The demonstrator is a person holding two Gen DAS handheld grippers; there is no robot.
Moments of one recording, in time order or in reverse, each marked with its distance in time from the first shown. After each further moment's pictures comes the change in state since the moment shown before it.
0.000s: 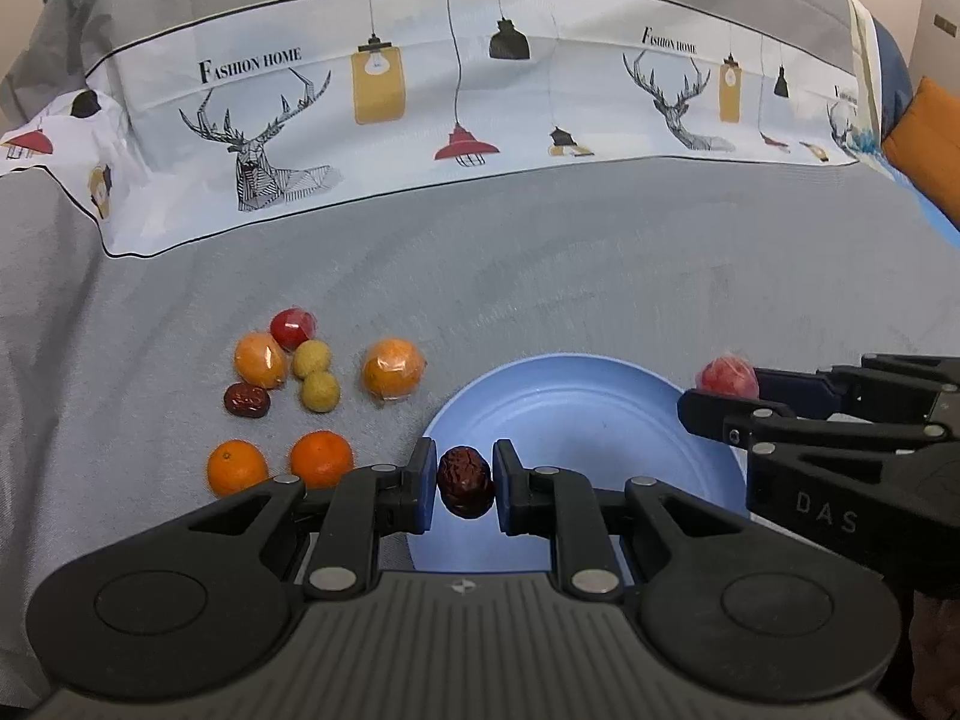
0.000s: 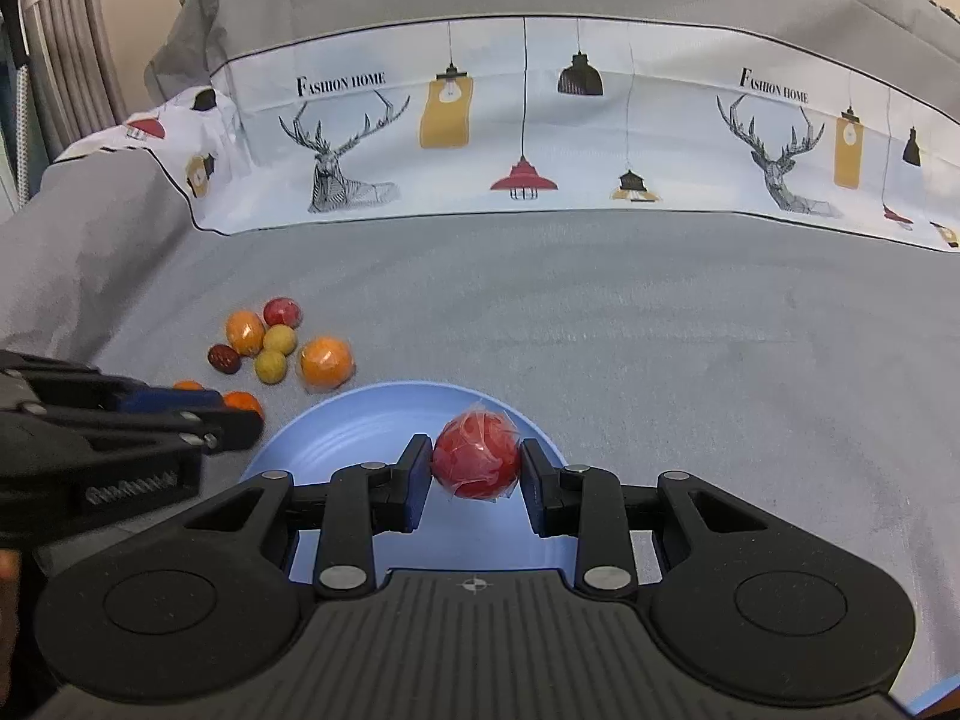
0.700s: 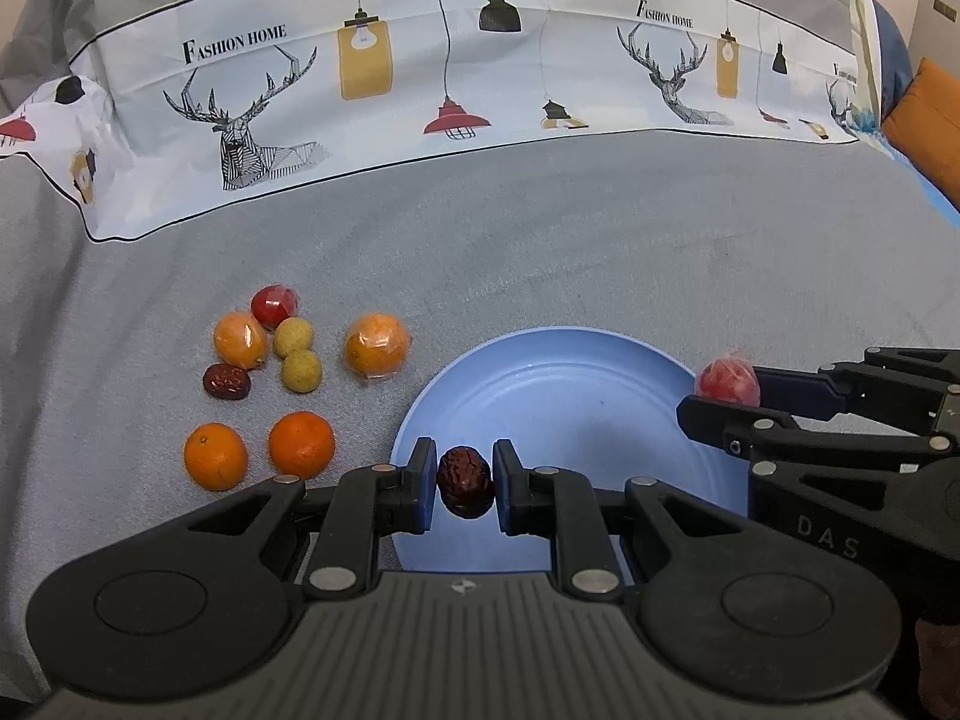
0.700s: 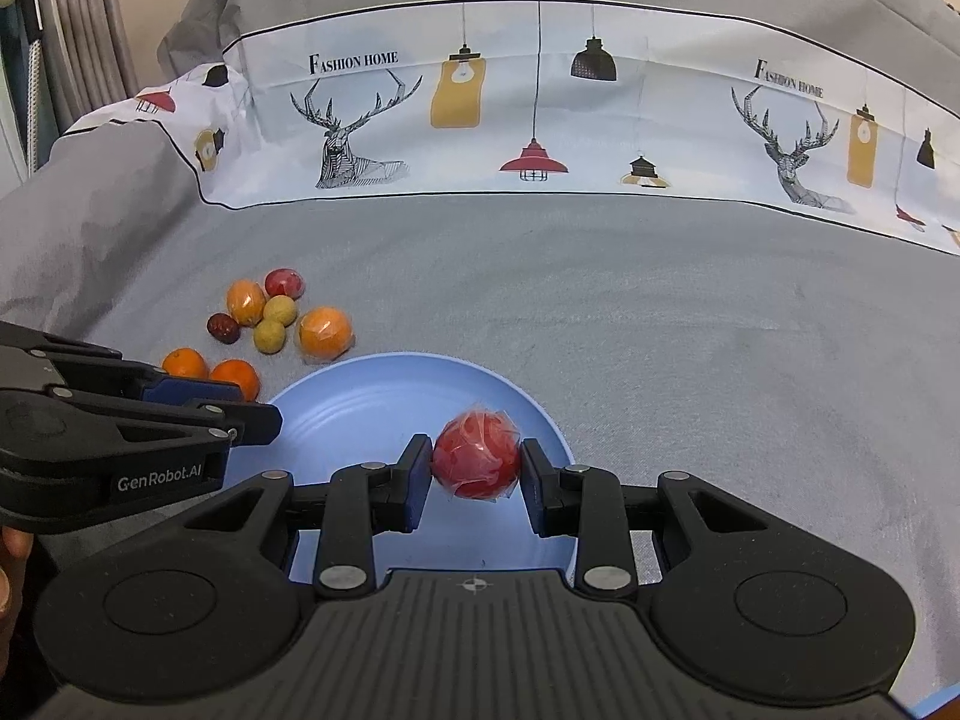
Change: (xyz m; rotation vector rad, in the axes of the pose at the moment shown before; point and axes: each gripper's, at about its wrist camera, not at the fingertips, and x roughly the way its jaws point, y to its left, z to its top) left arm 0.017 -0.004 -0.004 0.013 0.030 -0.005; right arm 0.008 -0.004 -0.010 -0.041 0.027 0.006
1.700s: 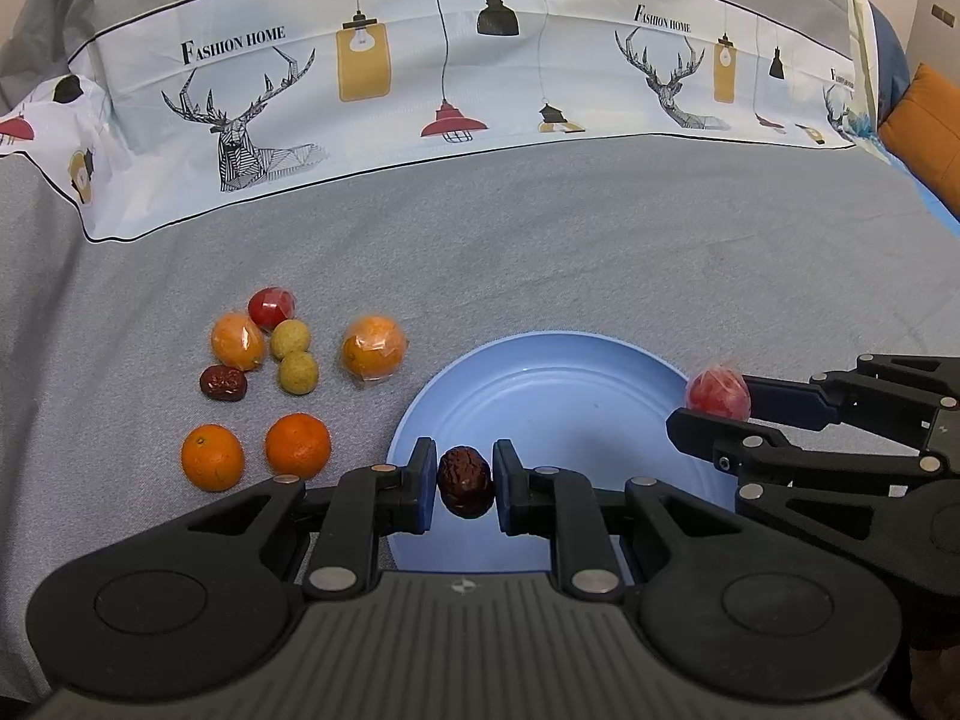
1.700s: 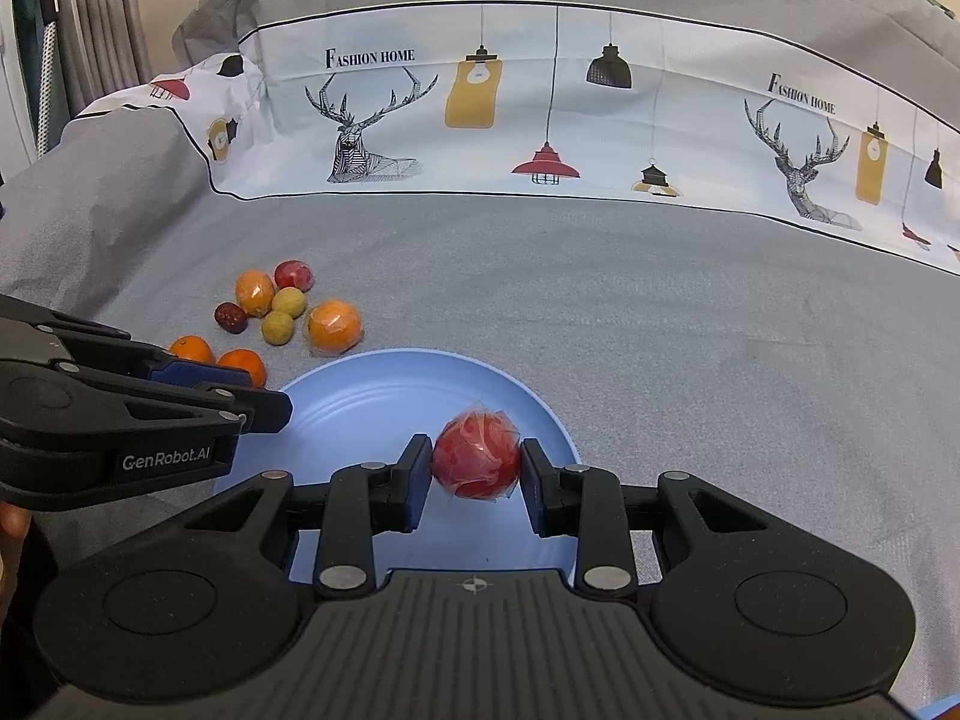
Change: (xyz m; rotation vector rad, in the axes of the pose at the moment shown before) left arm -0.004 -0.001 -0.001 -0.005 -0.003 -0.007; right arm -0.003 0.005 -0.002 -0.042 -0.003 0.002
